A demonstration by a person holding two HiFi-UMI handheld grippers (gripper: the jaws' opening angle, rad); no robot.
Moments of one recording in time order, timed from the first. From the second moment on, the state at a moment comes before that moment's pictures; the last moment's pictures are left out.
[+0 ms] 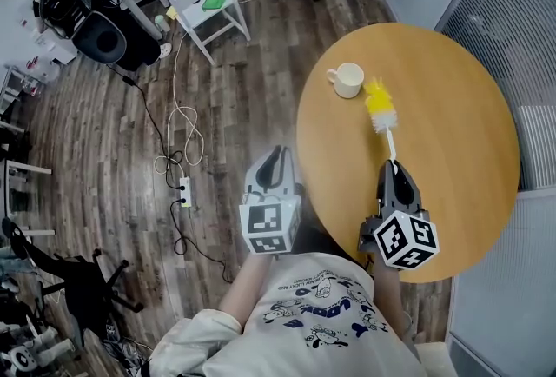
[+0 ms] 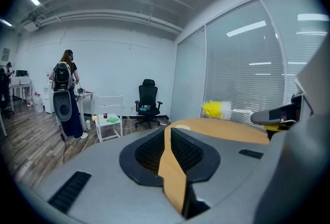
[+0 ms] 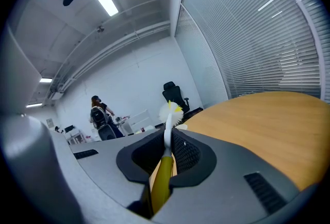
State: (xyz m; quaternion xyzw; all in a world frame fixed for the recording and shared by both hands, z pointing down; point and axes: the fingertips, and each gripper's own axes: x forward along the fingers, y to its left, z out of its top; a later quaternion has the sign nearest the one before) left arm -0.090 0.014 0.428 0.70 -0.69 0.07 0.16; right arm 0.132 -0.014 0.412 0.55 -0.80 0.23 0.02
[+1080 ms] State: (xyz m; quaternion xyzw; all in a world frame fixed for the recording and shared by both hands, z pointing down) left arm -0.103 -0.127 0.467 0.76 -0.61 0.11 0.20; right arm 0.118 -0.106 0.440 0.63 -0.73 0.26 0.04
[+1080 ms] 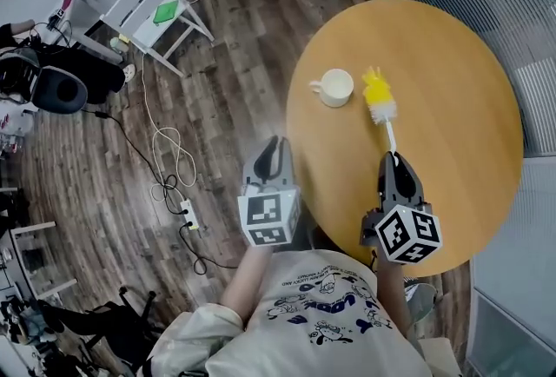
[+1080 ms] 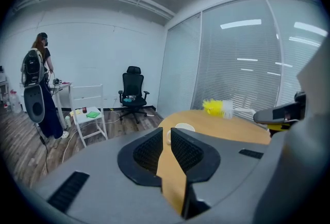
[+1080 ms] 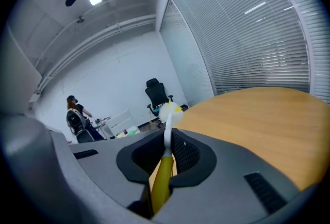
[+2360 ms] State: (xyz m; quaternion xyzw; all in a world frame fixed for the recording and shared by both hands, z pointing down) left arm -0.068 -0.258 0.537 0.82 -0.50 0.18 0.19; right arm 0.122 -0.172 0.480 0.69 -0.65 0.30 0.07
